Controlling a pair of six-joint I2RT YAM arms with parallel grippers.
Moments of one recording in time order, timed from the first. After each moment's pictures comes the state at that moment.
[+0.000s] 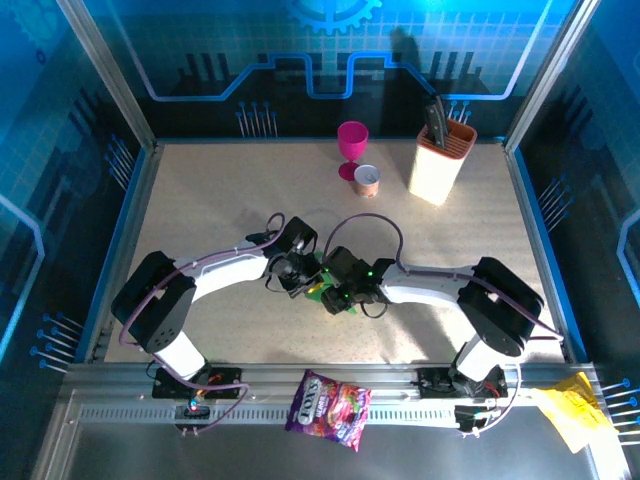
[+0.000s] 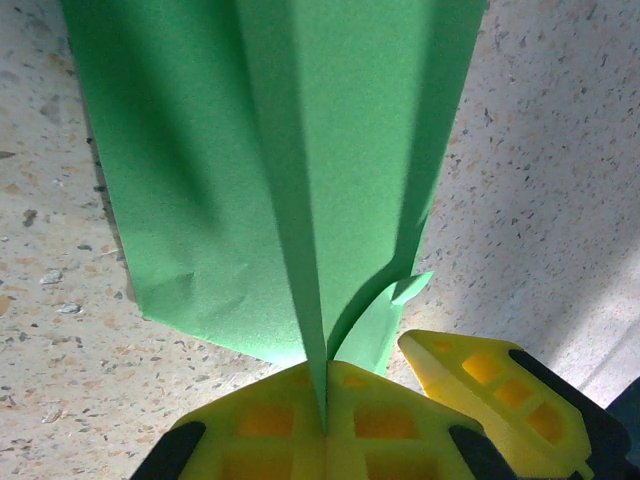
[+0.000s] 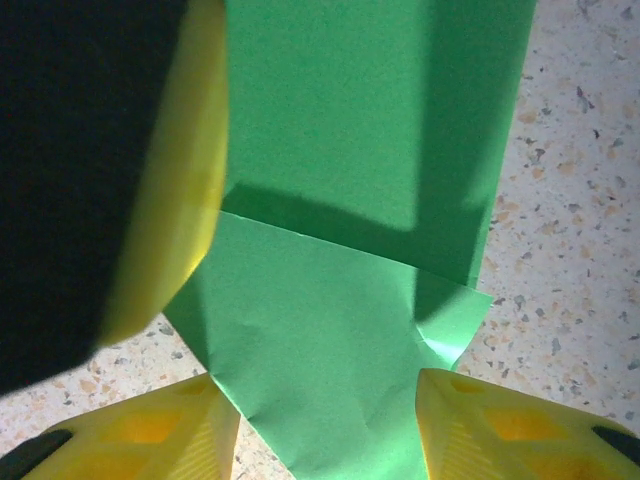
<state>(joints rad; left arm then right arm) -0.66 1.63 0.96 -0.49 0.32 -1.29 0.92 1.63 0.88 -0.39 0.02 0.33</state>
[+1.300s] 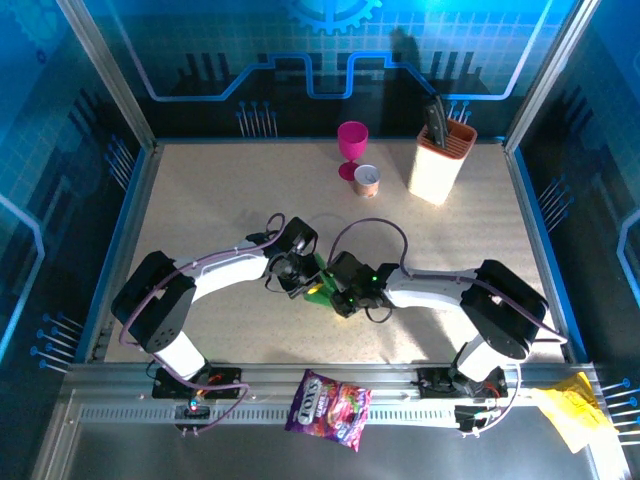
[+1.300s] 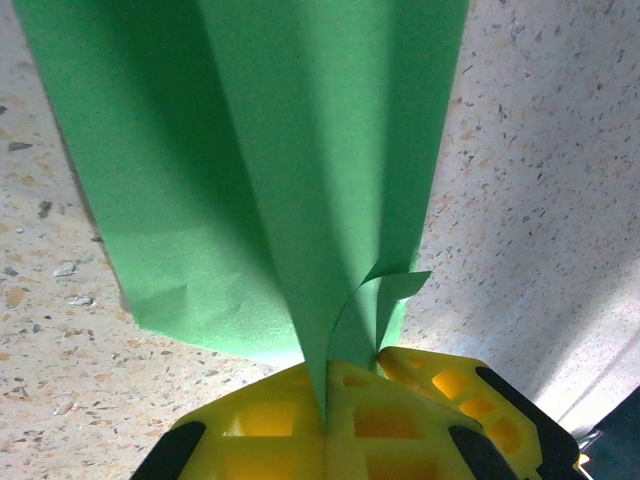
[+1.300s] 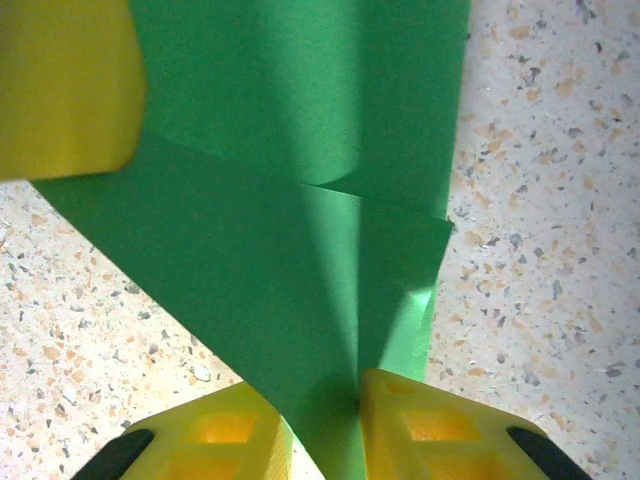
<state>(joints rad) -0.66 1.63 0.96 -0.50 0.32 -1.29 0.92 1.60 0.81 -0.37 0.02 0.36</state>
